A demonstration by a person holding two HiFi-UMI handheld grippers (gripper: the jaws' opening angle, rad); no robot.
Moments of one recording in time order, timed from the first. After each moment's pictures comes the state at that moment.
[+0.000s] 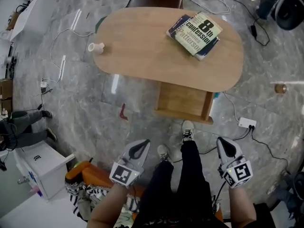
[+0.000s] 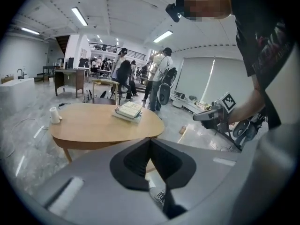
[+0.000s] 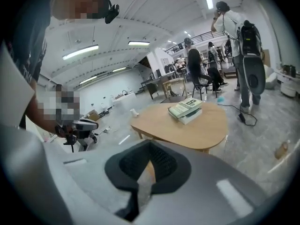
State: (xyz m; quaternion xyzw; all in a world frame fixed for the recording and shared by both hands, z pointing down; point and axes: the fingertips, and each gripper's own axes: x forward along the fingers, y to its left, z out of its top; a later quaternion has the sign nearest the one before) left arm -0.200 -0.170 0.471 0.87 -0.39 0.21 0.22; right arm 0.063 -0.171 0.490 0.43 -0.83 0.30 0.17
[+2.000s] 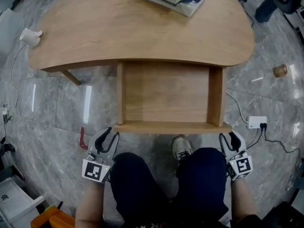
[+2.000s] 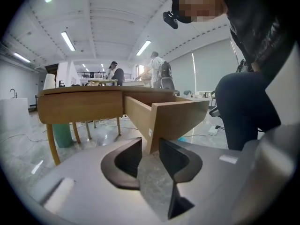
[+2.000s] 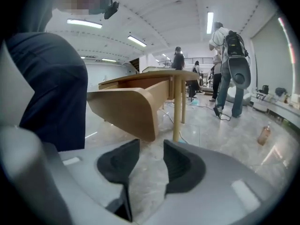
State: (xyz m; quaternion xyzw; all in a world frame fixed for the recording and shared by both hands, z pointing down) left arm -0.281 -0.200 0.889 0.91 -0.39 0.17 0.04; right arm 0.127 -0.114 0.929 0.57 -0.78 0.17 0.18
